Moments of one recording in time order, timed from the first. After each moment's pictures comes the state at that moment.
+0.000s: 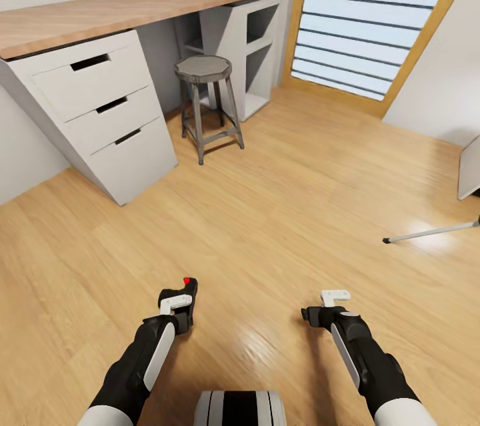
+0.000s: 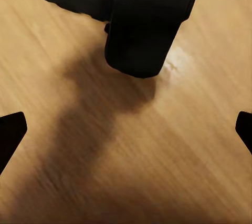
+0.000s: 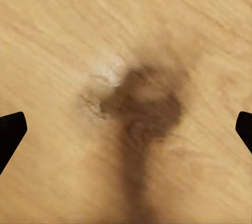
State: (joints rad) left arm -0.45 -0.12 -0.01 -1.00 0.23 0.66 0.35; right arm -0.48 -0.01 -0.01 -0.97 0.02 0.57 0.00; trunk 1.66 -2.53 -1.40
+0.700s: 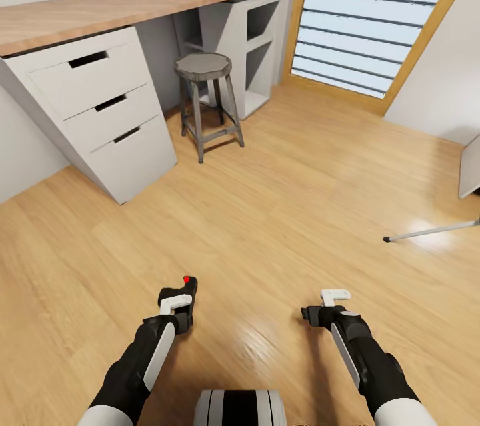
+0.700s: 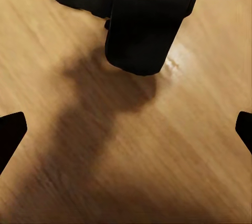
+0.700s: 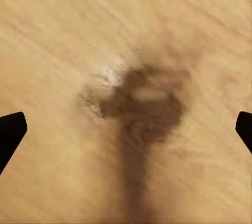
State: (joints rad) left arm -0.45 -0.12 -0.01 -1.00 0.23 0.66 0.35; right arm -0.48 -0.01 -0.01 -0.97 0.02 0.57 0.00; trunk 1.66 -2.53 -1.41
